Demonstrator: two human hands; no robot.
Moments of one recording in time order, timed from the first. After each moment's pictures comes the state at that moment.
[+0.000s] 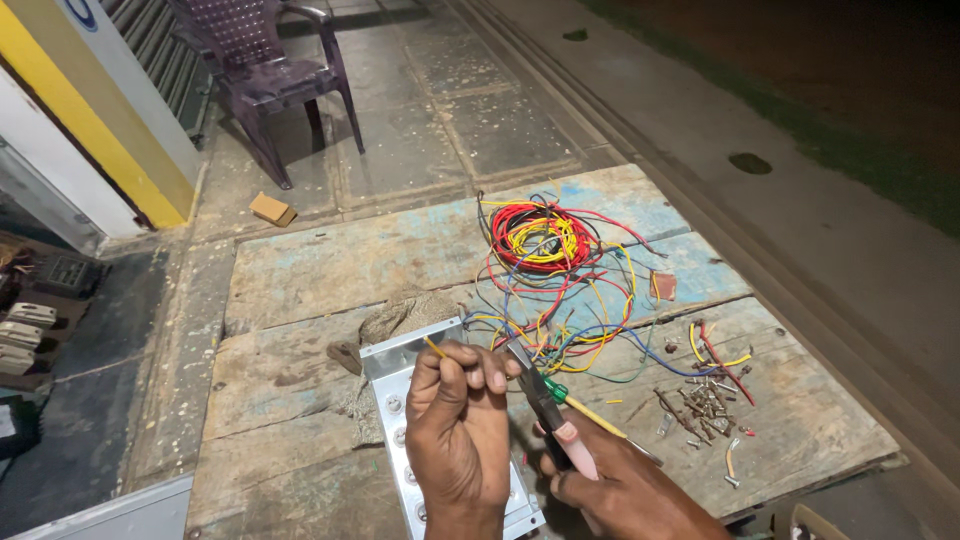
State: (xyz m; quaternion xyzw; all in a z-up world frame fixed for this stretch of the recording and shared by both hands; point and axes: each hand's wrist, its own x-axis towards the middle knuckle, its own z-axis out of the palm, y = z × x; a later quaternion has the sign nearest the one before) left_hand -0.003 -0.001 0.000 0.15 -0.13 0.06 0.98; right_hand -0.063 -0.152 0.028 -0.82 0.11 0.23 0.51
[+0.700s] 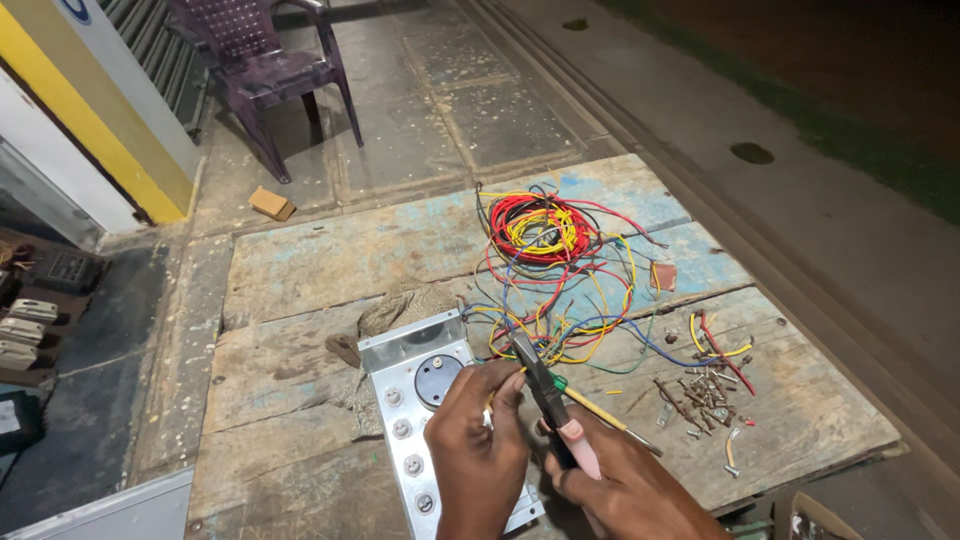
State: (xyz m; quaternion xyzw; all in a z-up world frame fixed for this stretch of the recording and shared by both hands) left_hand -0.029 0.000 0.010 0.73 -0.14 0.27 0.62; right_hand -0.077 -0.169 -0.021 -0.90 -0.18 -0.05 0.40
